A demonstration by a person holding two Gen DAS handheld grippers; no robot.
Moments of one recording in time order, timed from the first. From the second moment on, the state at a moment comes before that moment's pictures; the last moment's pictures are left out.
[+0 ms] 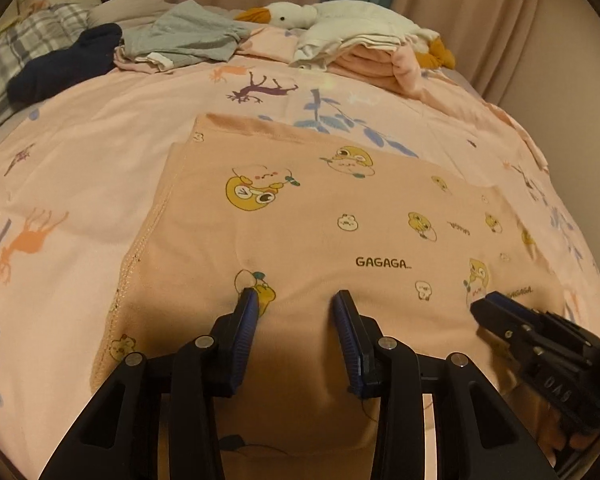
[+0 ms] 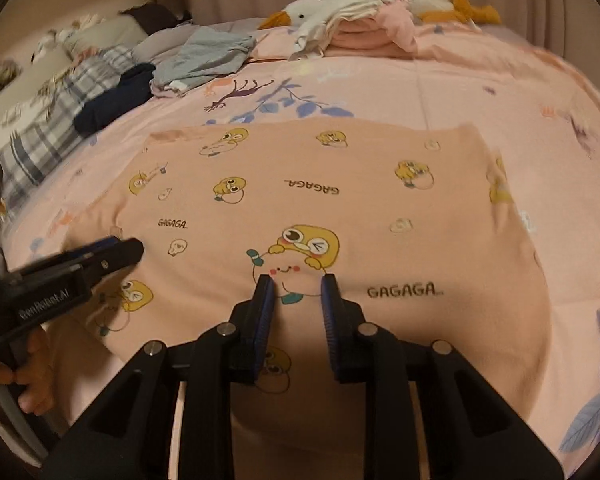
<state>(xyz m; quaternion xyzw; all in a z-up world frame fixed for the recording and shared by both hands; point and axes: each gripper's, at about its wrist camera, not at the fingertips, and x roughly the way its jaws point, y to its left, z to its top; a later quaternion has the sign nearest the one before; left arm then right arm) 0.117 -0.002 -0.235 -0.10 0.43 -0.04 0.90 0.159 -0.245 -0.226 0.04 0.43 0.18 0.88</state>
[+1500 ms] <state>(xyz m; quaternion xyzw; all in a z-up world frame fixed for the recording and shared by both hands) 0.077 0.064 -0.259 -0.42 0.40 -0.15 0.80 0.143 -0.276 -0.215 0.11 0.48 0.20 0.85</state>
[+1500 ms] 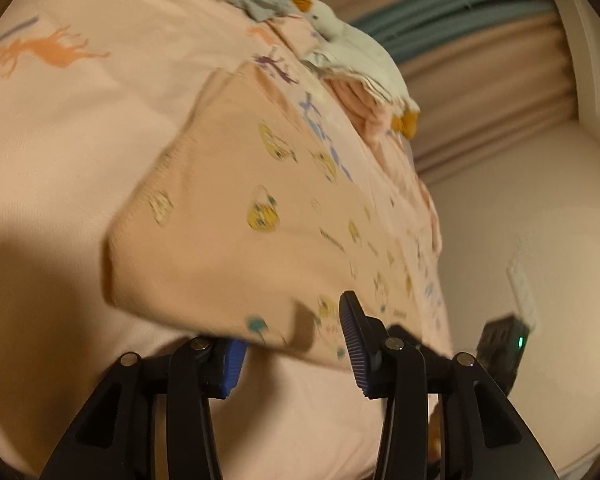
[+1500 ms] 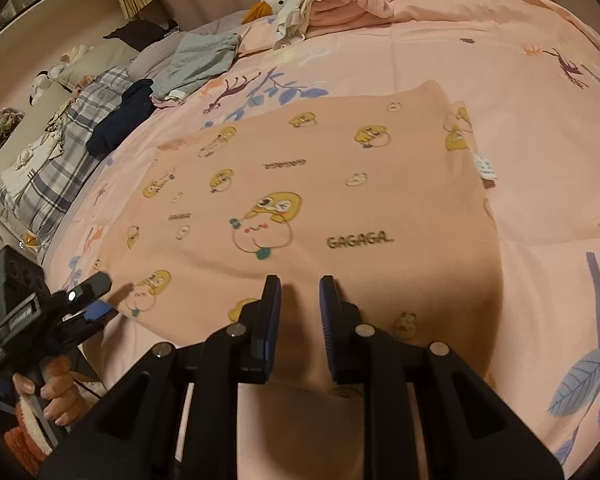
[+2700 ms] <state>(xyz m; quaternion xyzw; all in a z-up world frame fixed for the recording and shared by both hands) 0.151 0.000 -0.227 -0.27 0.33 -0.17 0.89 0.207 -0.296 -0.247 0.39 0.53 0.22 0.72</state>
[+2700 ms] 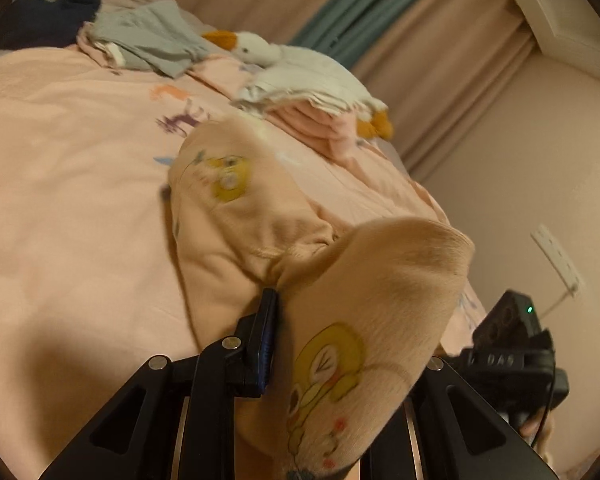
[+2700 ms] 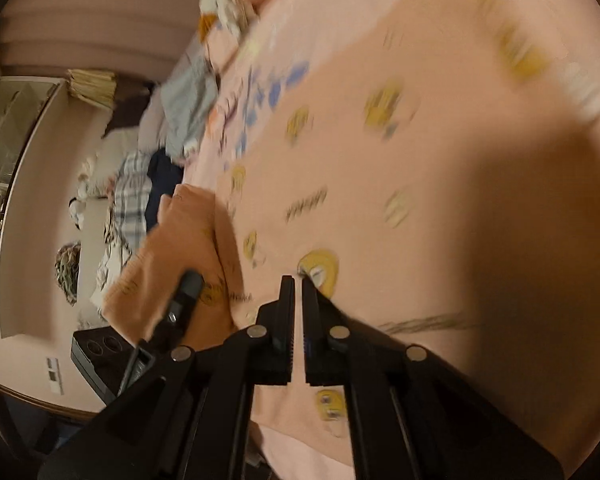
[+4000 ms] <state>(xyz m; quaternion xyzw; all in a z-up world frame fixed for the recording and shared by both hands) 0.110 -0.037 -0.214 -0.21 0.42 -0.28 0.84 0.214 -0.287 -0.241 0.41 0.49 0.26 0.72</state>
